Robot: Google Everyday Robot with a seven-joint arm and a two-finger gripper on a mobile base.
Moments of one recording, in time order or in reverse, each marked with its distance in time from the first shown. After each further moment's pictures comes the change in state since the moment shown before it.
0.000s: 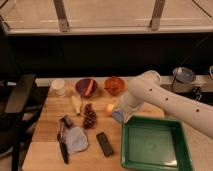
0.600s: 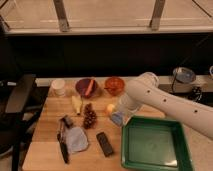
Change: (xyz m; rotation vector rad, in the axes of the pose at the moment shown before) arm -0.001 0.001 0.003 -0.018 -0.007 -0.007
